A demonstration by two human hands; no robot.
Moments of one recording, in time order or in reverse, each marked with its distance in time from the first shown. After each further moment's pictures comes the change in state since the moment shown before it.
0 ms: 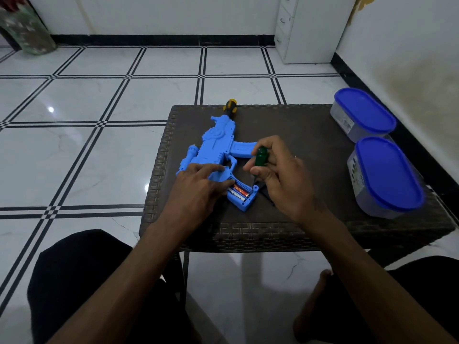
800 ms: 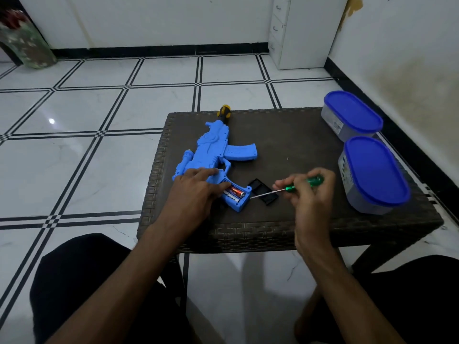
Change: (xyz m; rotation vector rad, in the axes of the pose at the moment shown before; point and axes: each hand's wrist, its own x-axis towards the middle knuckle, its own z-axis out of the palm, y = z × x) left_hand 0.001 0.012 -0.009 0.081 -0.138 -0.037; right_hand -0.045 0.004 -0.004 0.707 0.627 0.326
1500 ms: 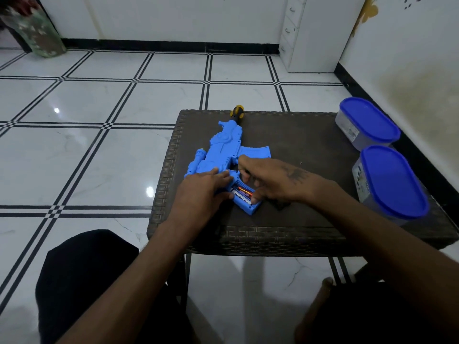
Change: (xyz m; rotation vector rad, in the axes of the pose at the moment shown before) left_hand -0.001 -0.008 -0.002 -0.327 0.060 -0.135; right_hand 0.071 -0.007 0.062 -1.296 -1.270 -0.296
